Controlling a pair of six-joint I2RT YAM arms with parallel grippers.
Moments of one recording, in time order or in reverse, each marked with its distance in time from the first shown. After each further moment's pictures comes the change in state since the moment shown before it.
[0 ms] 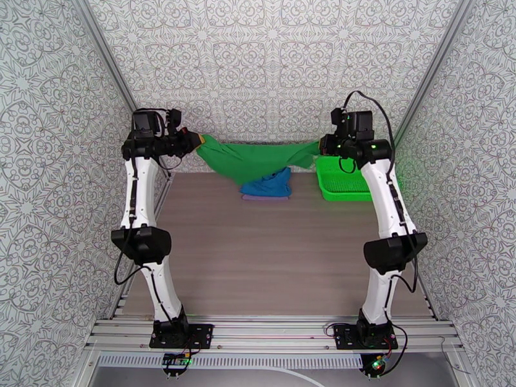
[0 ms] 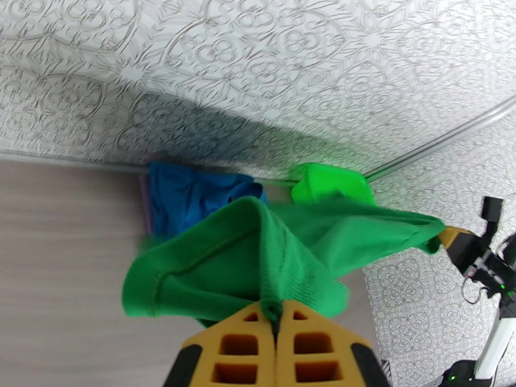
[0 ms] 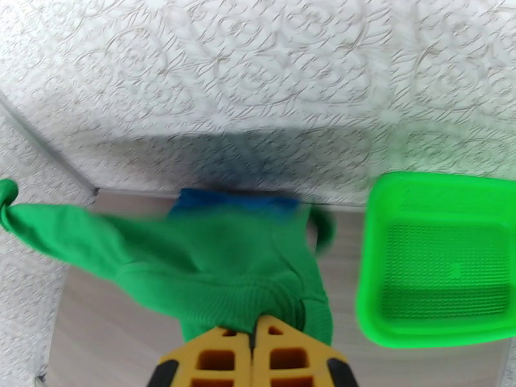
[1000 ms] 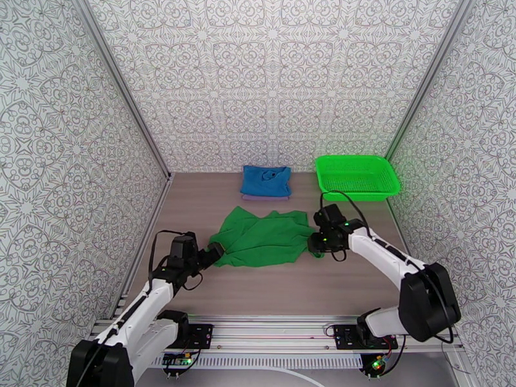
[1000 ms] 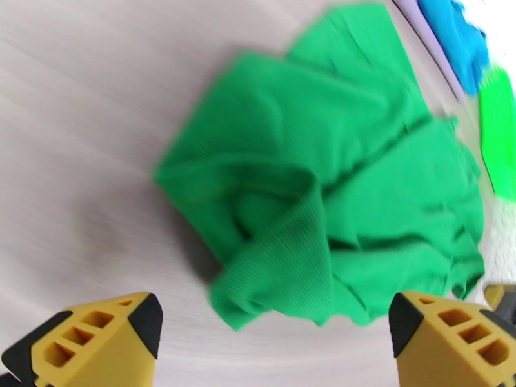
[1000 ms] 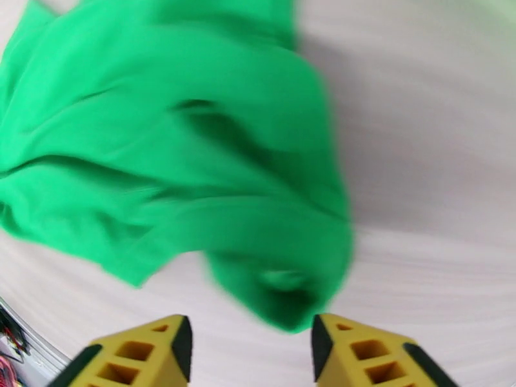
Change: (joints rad) left arm -0.236 -1.096 -1.989 0.552 -0.606 -0.313; right arm 0.306 -0.533 -1.343 0.162 0.226 0.055
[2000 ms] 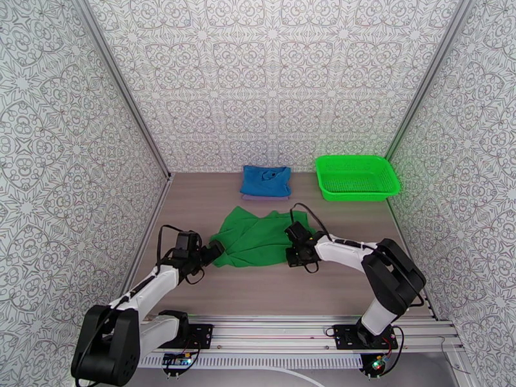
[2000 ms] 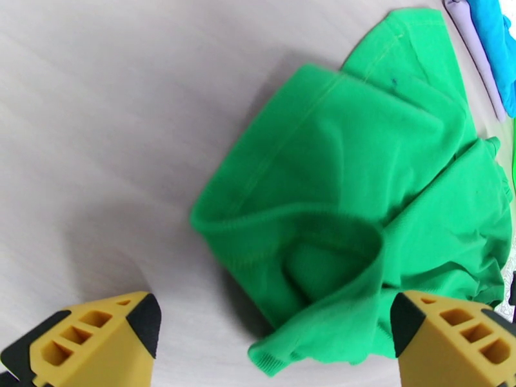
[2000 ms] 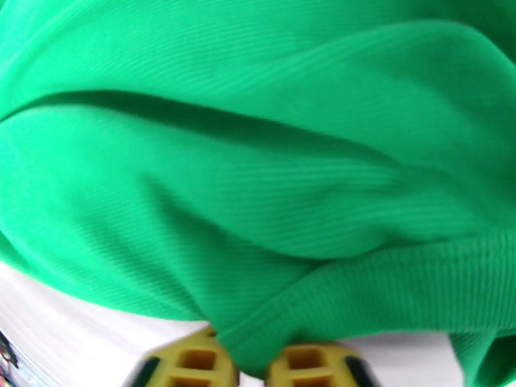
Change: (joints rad) left arm -0.022 0.230 0.058 0.085 -0.025 -0.005; right arm 0.220 0.262 -0.057 0.261 0.013 0.225
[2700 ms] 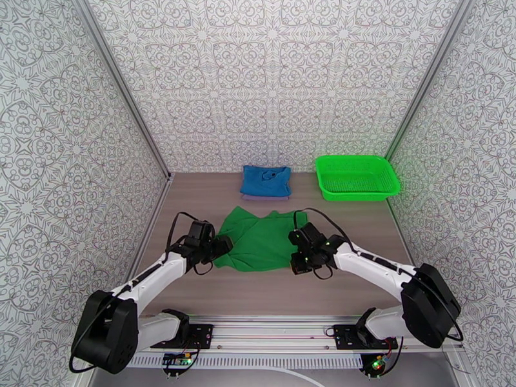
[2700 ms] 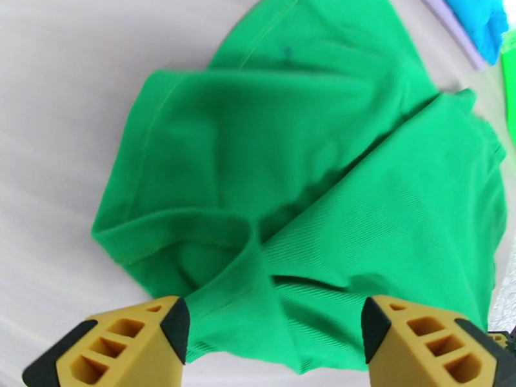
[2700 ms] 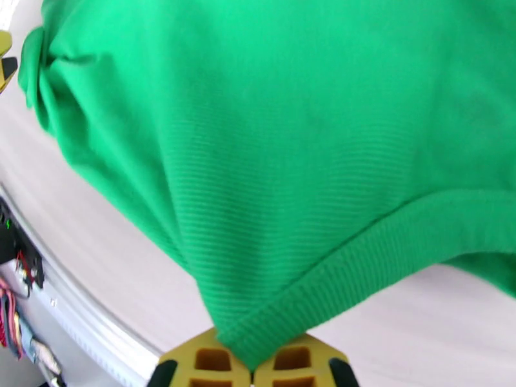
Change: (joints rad) left arm -0.174 0.041 0.128 -0.141 -0.053 0.021; right arm 0.000 -0.293 -0.070 -0.182 -0.230 -0.083
